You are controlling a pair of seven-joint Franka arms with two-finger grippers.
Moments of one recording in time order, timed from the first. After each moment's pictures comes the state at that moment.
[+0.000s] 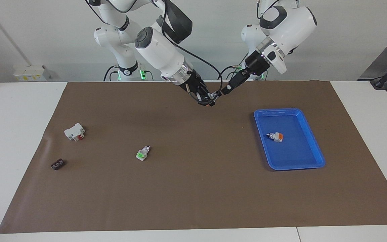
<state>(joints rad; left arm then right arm) -0.22 -0.23 -0.17 -2.11 -0.89 2.25 -0.74 0.27 0.18 0.29 -1.70 0.60 2.16 1.77</state>
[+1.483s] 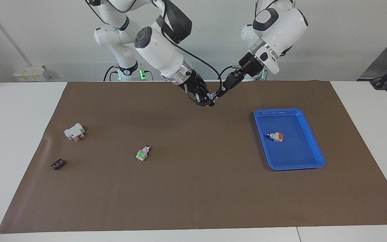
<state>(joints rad) -0.27 -0.22 -0.17 -2.12 -0.89 2.32 -0.71 0.27 0.18 0.29 -1.70 0.60 2.16 1.81</state>
